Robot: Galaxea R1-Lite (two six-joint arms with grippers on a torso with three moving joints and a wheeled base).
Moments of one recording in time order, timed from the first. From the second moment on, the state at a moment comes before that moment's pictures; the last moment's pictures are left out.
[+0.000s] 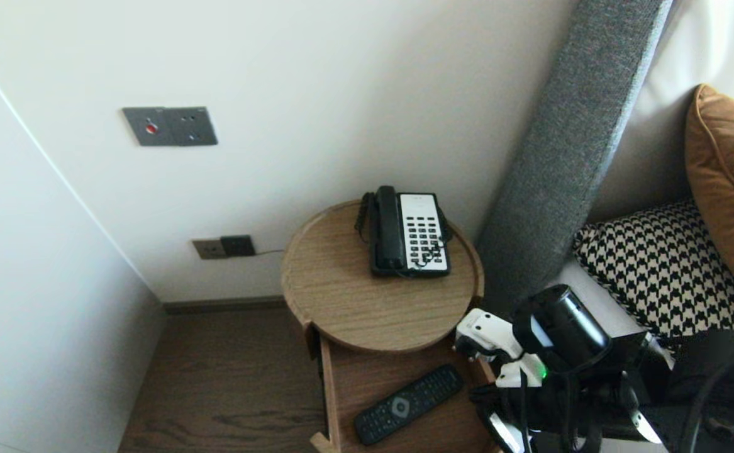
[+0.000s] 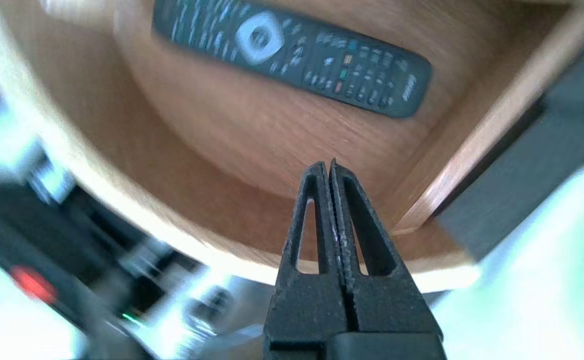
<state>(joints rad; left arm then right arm) 0.01 0.00 0.00 -0.01 0.01 0.00 0.66 1.67 -0.72 -0.09 -0.01 -0.15</state>
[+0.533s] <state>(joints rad) 0.01 0.00 0.00 -0.01 0.01 0.00 0.54 1.72 -0.76 0.08 0.19 -0.82</state>
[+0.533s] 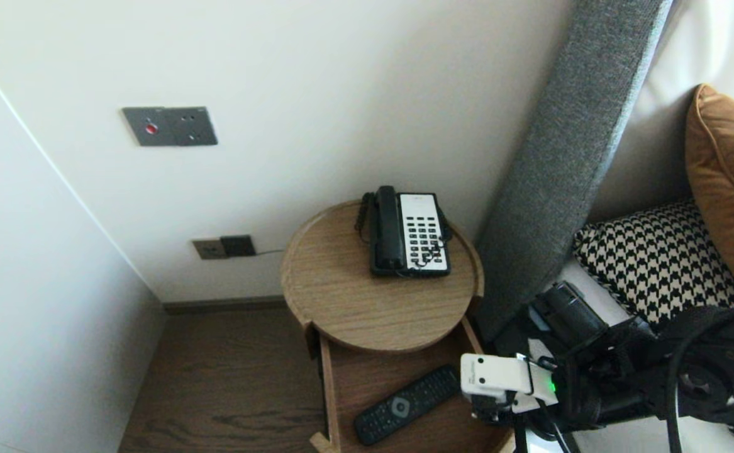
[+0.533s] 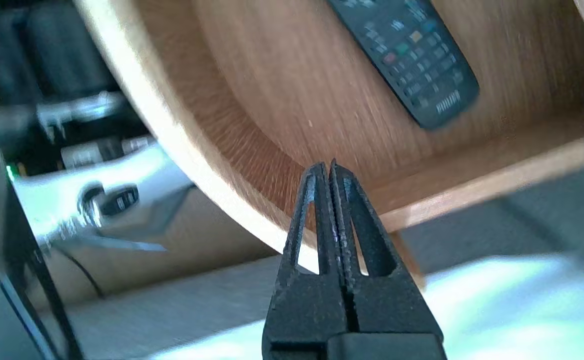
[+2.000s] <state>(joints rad) 0.01 0.00 0.00 -0.01 0.01 0.00 0.46 2.04 -1.00 0.11 0.38 -1.13</state>
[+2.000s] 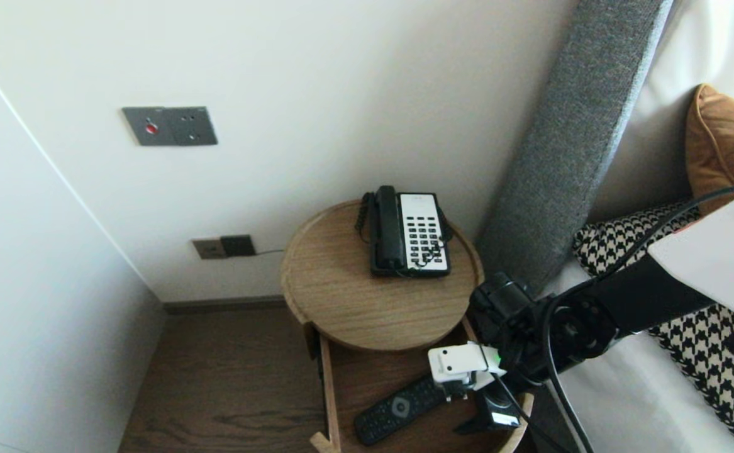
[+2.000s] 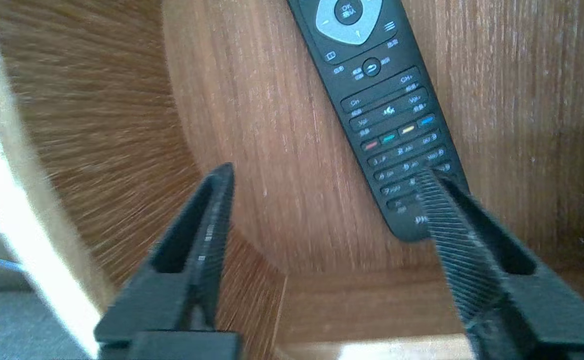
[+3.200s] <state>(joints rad) 0.01 0.00 0.00 -0.01 0.01 0.00 0.50 2.14 -1.07 0.06 0.47 -1.08</state>
